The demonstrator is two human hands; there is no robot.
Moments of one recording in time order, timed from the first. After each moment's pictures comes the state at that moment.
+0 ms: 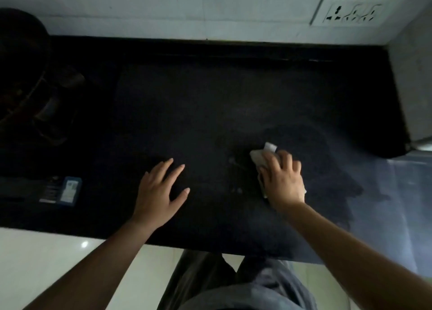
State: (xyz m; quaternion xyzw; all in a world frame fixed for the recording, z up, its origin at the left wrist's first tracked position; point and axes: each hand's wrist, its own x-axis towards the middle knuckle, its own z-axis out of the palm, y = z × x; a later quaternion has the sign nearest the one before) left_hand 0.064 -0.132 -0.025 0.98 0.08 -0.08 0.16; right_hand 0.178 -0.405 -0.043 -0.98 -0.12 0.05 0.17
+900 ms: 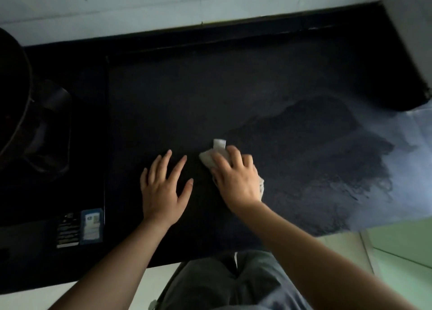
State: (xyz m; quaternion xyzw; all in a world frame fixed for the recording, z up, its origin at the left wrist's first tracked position) left_hand 0.077 -0.043 -0.063 0.99 0.03 -0.04 0.12; right_hand 0.116 -0.223 -0.049 -0.98 -0.11 0.02 0.17
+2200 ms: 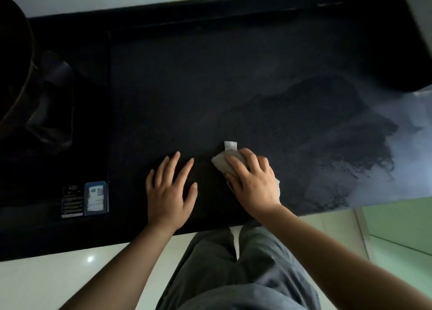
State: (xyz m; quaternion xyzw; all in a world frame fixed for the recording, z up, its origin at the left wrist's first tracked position) left_hand 0.019 -0.055 -0.065 0.99 0.01 -0.05 0.13; right_hand 0.064 -0.258 -0.051 -0.97 -0.16 -0.02 0.19
